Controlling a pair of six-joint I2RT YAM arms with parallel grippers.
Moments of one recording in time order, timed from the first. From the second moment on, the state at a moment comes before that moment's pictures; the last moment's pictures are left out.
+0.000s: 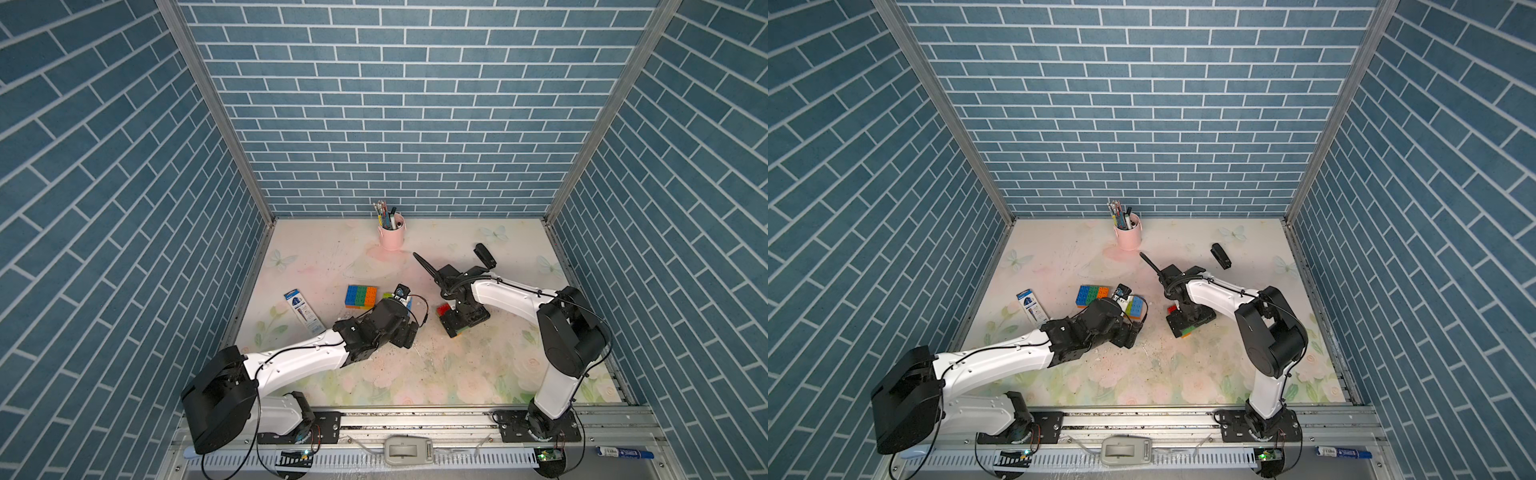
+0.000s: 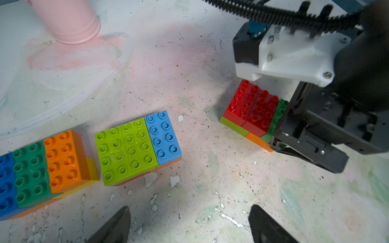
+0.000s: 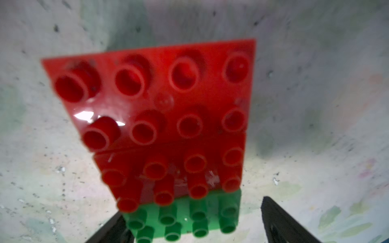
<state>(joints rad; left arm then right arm) -0.93 1.29 0.73 -0.20 -0.22 -0.34 0.70 1.78 1.23 -1.04 0.12 0.21</state>
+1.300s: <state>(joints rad) -0.71 1.03 0.58 -0.24 -0.19 -0.40 0.61 1.75 1.08 -0.61 -0.15 0.81</state>
